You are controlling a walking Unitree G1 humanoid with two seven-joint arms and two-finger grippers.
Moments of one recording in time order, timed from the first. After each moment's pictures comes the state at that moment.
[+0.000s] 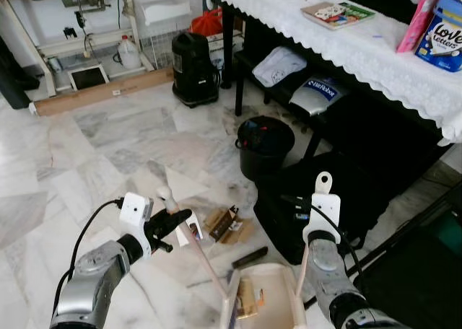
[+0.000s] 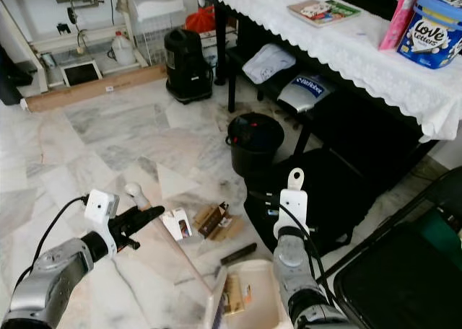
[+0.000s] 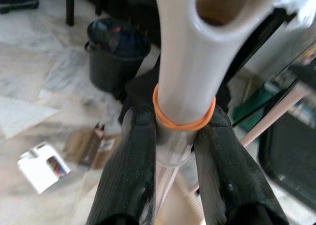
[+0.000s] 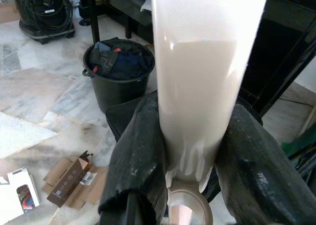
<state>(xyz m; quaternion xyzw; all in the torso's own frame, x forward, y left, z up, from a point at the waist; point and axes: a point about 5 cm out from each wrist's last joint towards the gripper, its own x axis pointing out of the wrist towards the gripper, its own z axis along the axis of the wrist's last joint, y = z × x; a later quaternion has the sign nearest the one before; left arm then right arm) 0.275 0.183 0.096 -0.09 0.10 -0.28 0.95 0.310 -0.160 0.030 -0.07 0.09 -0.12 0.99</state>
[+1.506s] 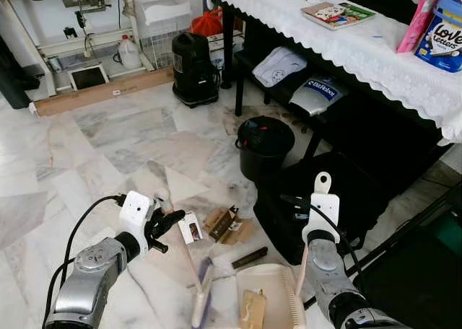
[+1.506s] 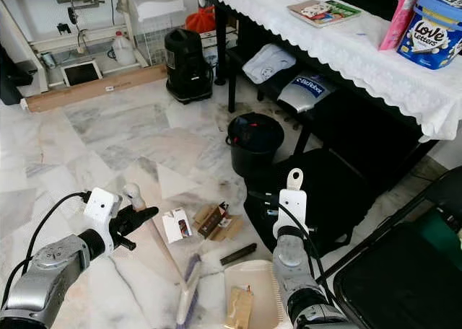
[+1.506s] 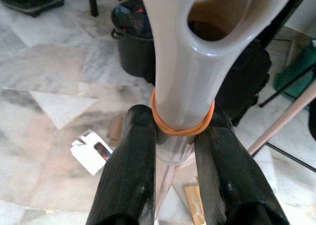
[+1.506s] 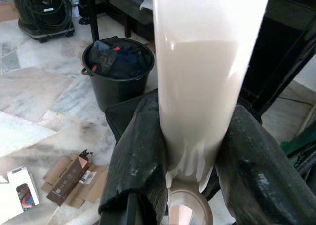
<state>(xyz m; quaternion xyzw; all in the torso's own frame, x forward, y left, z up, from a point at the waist) 0.276 0.190 0.087 0.02 0.14 -0.25 0.96 0.311 -0.159 0.029 -0.07 0.10 -0.12 0.99</state>
